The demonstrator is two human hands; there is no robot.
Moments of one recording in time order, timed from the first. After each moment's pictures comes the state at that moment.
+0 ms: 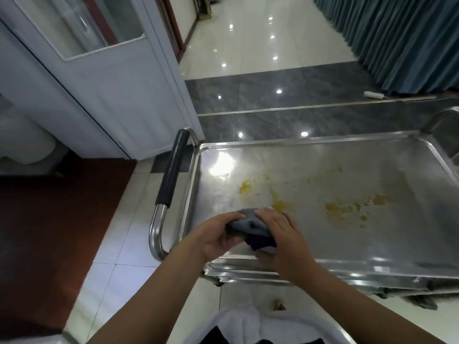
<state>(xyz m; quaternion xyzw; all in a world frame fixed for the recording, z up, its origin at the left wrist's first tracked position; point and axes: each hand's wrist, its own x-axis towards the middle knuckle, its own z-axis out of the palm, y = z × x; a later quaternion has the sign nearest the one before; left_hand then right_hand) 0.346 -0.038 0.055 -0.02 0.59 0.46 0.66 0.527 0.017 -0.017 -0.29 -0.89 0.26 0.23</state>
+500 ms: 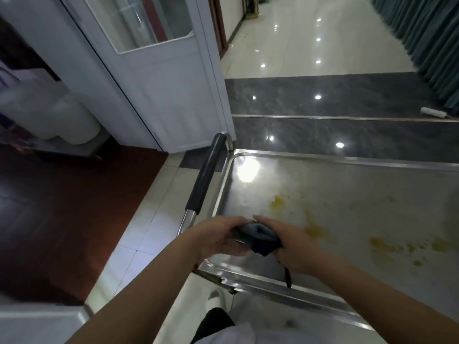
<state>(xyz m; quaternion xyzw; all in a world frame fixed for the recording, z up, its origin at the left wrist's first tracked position) 0.275 -0.042 0.076 0.11 0.70 0.35 0.62 0.448 0.066 0.015 -0.21 -0.88 0.43 0.01</state>
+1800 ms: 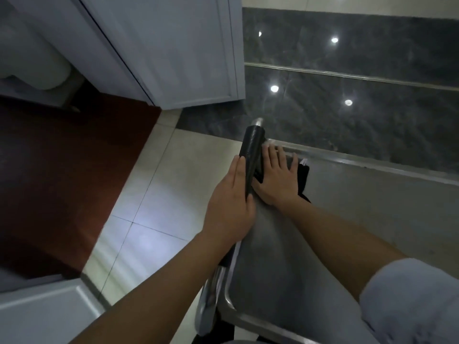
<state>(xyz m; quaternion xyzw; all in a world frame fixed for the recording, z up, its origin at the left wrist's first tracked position) 0.103 0.047 -0.023 0.47 0.84 0.25 0.13 0.158 0.204 -0.127 -0.38 -0.92 0.13 -0.03</state>
